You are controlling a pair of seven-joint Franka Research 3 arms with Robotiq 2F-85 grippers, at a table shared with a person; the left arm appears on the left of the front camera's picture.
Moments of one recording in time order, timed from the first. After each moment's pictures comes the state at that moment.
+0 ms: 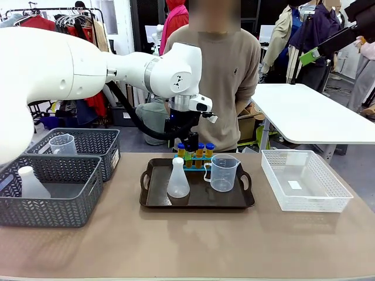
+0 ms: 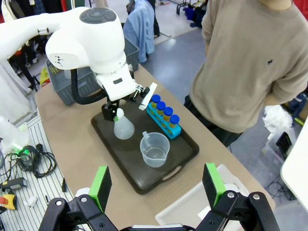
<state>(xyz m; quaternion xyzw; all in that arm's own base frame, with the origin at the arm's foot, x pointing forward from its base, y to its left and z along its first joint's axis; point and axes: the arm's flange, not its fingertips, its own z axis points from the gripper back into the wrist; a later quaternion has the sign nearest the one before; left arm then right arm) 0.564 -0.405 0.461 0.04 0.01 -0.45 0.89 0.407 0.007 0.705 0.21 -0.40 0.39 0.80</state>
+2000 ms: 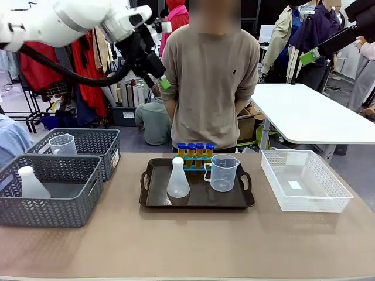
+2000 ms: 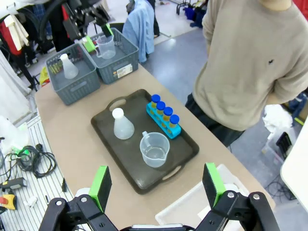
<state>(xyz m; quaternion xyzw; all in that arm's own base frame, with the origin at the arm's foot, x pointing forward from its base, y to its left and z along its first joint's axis) 0.556 -0.250 0.669 -0.19 -0.20 -0.44 0.86 0.407 0.007 0.705 0.21 -0.40 0.39 0.80</state>
